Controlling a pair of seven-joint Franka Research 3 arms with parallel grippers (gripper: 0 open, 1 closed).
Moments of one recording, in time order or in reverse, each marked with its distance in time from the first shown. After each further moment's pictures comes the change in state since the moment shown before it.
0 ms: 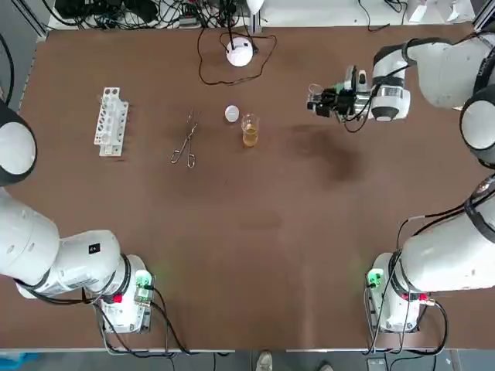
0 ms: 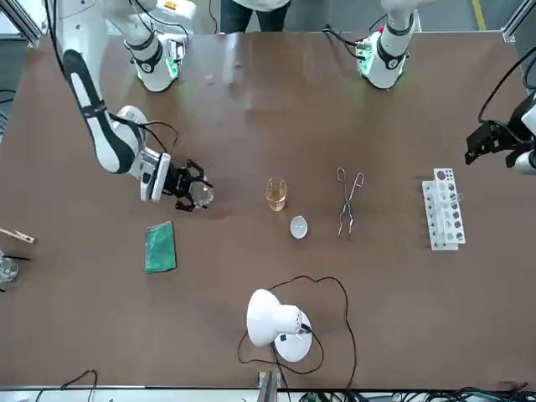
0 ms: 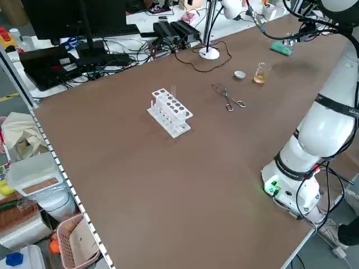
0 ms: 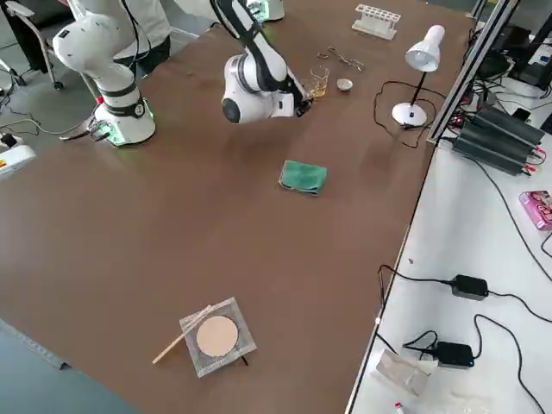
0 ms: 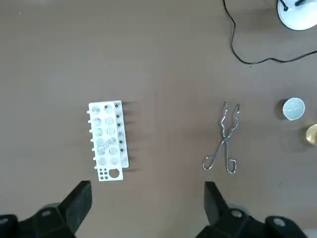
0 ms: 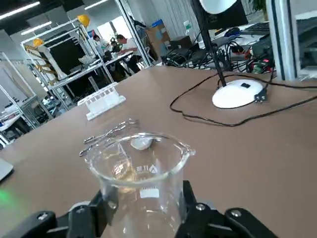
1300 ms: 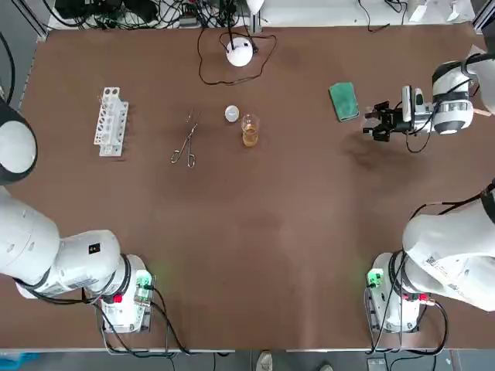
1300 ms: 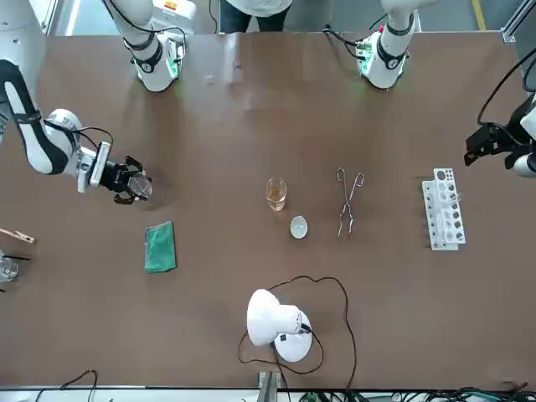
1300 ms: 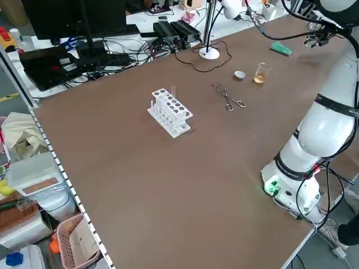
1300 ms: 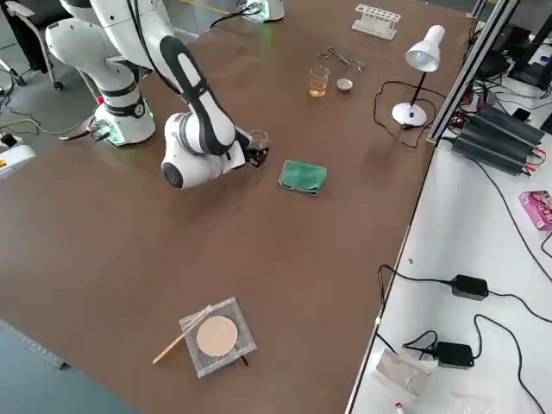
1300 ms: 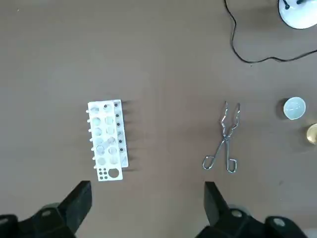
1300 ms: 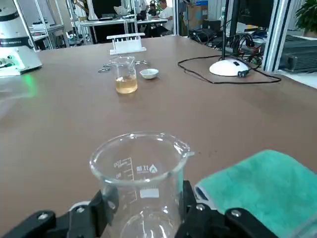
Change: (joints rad) left arm 0.001 0.009 0.000 0.000 0.000 0.000 0.000; right arm -0.553 0.114 -0.004 0.024 -0.611 -0.172 -0.392
